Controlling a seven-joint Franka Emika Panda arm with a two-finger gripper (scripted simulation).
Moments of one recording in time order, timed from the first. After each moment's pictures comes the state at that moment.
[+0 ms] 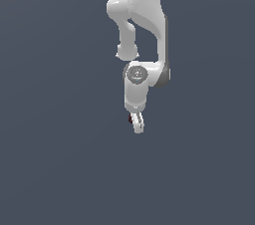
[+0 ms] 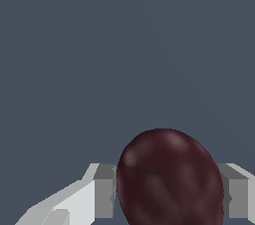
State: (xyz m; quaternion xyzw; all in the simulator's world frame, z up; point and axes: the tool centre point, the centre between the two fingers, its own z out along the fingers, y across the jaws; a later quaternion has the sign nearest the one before) arm -0.016 0.031 0.044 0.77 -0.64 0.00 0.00
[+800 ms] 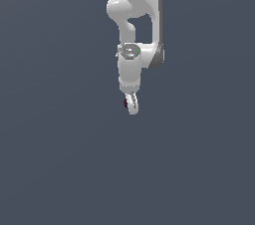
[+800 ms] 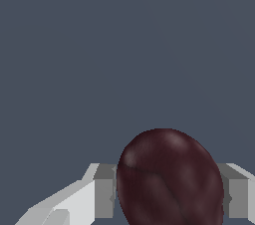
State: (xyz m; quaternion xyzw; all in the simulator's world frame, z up) arm -0.083 0.009 0.085 0.77 -0.64 0.00 0.00
